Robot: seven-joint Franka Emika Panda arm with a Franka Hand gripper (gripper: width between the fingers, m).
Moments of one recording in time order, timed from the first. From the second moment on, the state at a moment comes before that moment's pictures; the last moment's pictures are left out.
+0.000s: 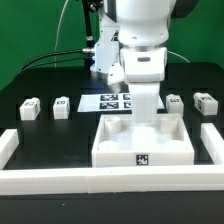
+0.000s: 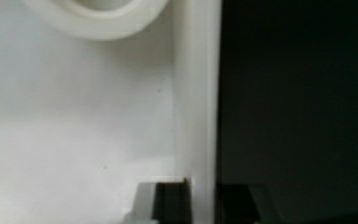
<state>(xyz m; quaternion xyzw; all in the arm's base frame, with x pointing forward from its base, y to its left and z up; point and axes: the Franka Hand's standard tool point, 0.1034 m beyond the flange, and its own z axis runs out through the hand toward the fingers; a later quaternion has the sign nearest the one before) 0.454 0.051 0.021 -0.73 -0.68 0.05 0.06</state>
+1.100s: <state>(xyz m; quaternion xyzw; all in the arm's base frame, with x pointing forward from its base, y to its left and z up) 0.473 0.073 0.021 -0.73 -0.68 0.04 0.06</state>
